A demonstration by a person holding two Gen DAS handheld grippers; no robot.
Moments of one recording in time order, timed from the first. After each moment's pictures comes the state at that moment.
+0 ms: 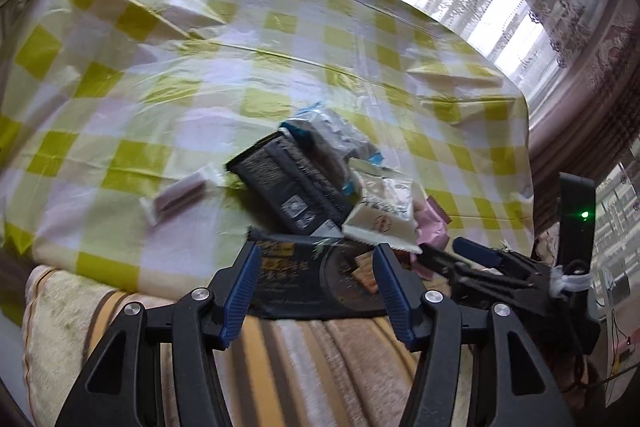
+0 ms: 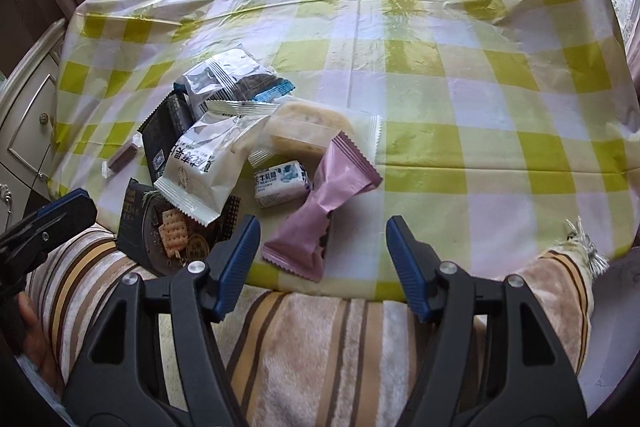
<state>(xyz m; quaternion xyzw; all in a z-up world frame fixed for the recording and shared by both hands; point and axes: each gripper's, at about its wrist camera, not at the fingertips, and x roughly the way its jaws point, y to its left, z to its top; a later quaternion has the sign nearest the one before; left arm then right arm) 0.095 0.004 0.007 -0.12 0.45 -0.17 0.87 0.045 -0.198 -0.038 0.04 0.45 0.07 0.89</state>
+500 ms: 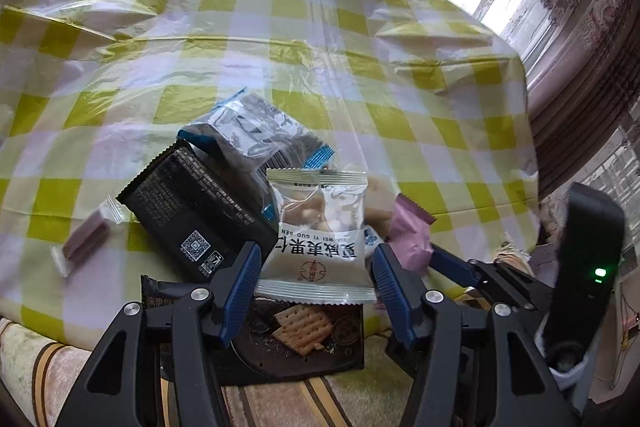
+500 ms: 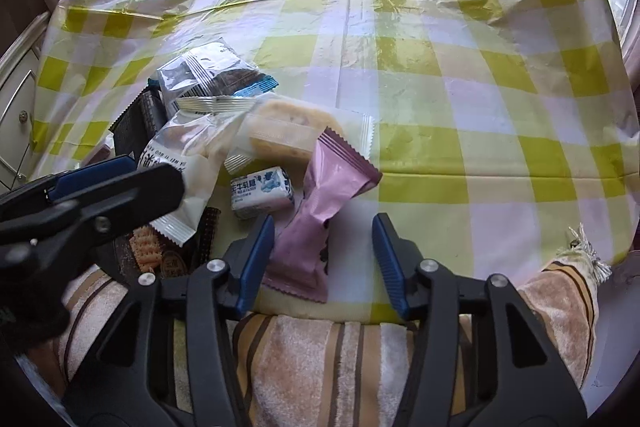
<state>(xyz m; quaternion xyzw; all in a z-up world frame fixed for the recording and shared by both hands) 0.135 -0.070 -0.008 -0.06 0.49 -0.19 0.85 0.056 -0.196 -0.048 0.03 0.45 0.04 0.89</state>
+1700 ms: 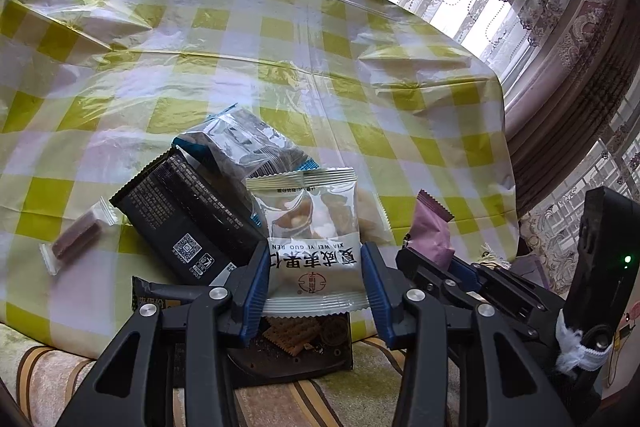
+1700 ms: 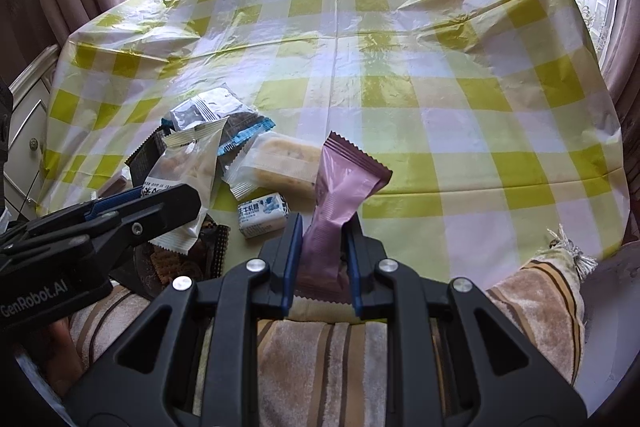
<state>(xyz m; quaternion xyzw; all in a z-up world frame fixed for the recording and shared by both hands) 0.120 -0.060 -0.002 -0.10 0.44 -0.22 0.86 0.031 -0.202 -0.028 0.05 0.38 0.03 0.92</state>
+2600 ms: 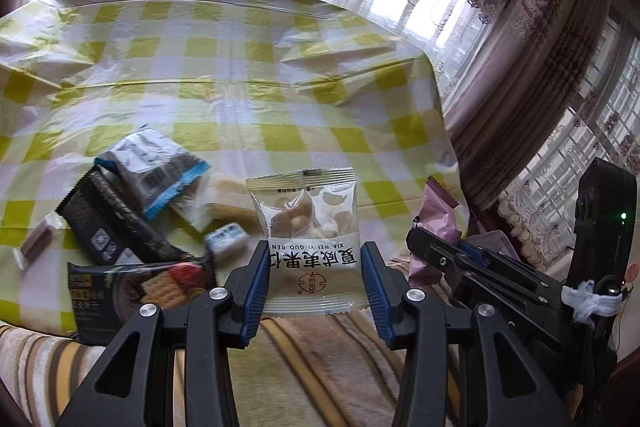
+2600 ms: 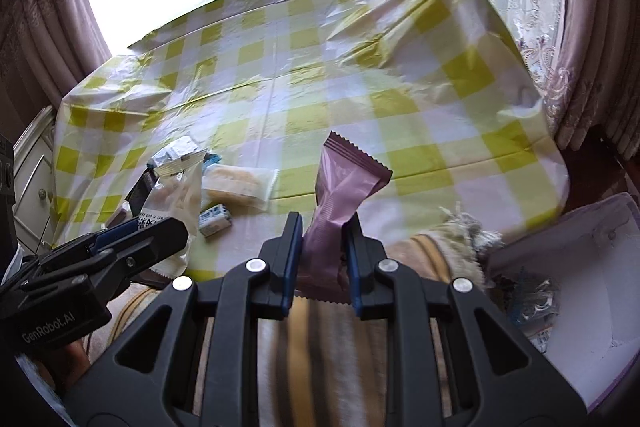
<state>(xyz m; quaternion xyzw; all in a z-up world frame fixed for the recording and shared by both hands) 0.070 -0.130 0.032 -0.06 0.41 -0.29 0.86 -0.031 -0.282 0.003 0.12 0.34 -0.02 0.93</state>
